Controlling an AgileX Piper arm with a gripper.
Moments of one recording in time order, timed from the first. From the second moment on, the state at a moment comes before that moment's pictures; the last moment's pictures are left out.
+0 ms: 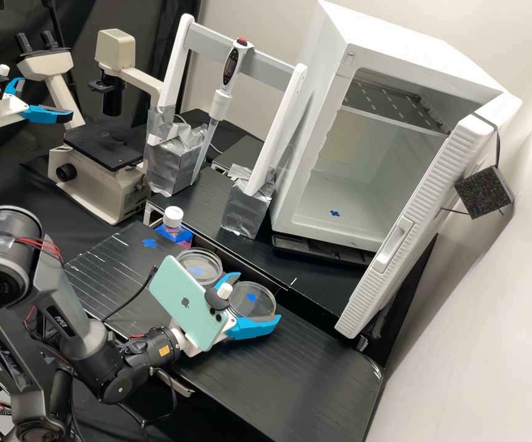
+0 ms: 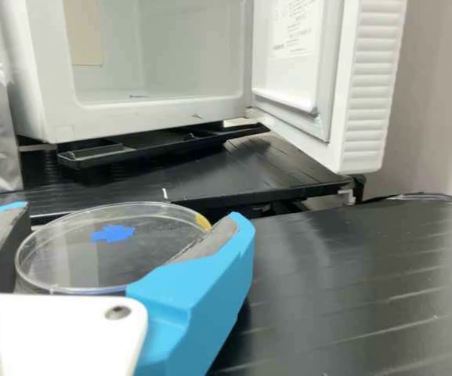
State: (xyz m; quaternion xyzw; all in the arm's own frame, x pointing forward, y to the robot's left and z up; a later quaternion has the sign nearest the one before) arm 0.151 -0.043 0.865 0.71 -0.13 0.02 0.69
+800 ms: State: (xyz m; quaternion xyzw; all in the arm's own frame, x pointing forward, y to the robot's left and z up) arm 0.155 -0.045 0.862 0.71 -0.13 0.01 0.69
